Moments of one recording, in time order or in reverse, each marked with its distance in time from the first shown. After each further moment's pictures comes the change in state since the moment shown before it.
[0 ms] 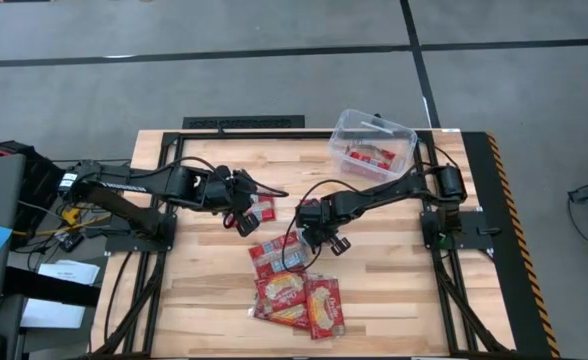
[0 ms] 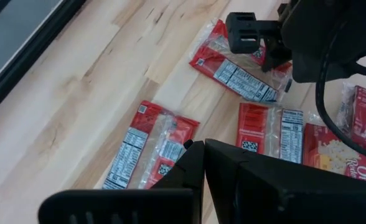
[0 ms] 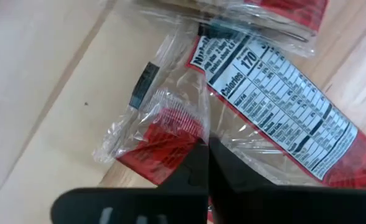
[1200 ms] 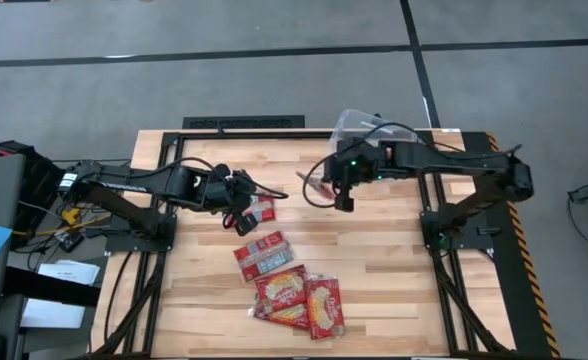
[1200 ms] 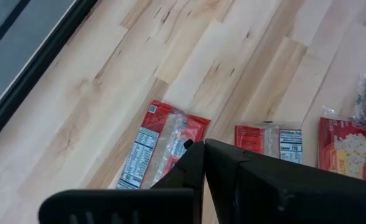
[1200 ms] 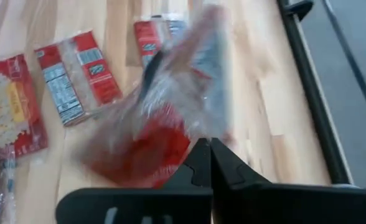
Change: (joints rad) left arm 0.000 0.000 0.000 -0.023 -0.027 0.041; right arm -0.184 -0.573 0.050 -0.008 0.040 0.438
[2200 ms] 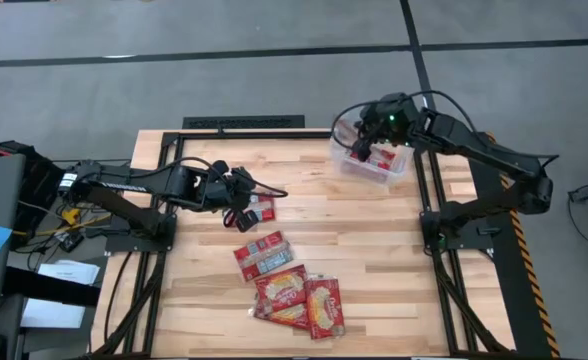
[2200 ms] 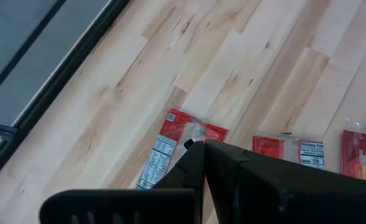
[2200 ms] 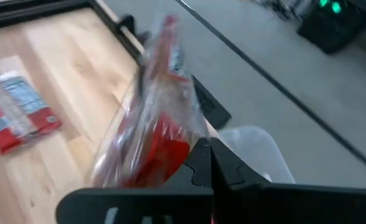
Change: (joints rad) left arm 0.002 0.000 0.000 0.000 -0.080 0.011; right arm -0.324 -0.173 0.001 -0.024 0.206 0.143
